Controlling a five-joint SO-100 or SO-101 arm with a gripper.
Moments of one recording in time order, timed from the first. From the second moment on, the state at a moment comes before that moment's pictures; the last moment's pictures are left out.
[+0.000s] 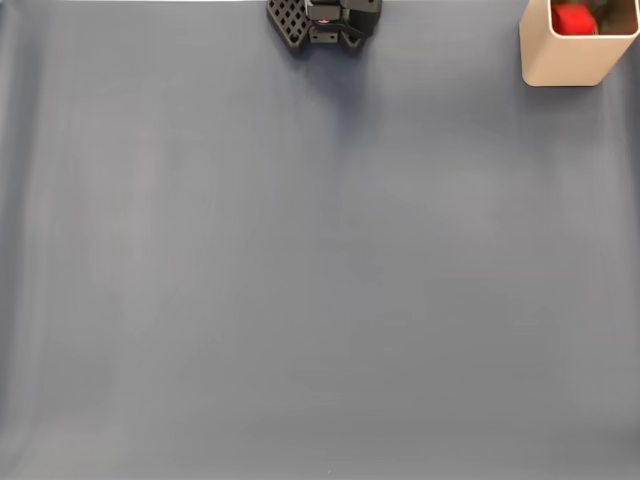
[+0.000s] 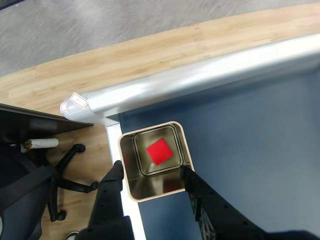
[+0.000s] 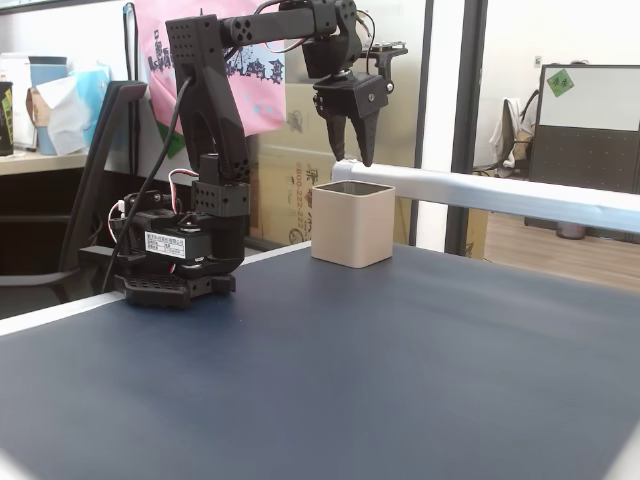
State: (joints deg) arm -82.5 101.7 85.7 80.2 -79.0
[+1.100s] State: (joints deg) arm -82.9 99.7 81.5 82.9 -78.5
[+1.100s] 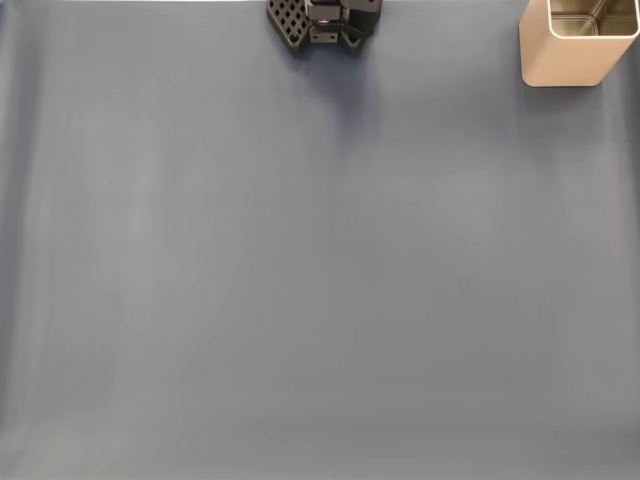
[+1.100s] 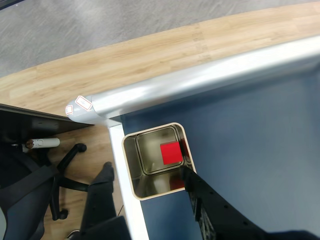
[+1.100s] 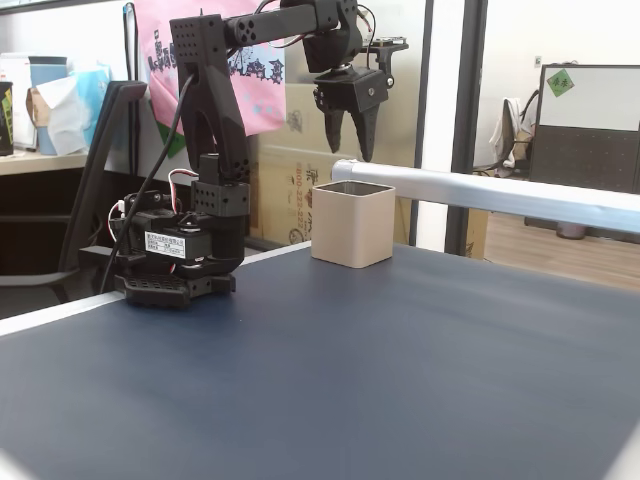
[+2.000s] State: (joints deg) arm -11.8 130.9 109.9 75.0 -85.1
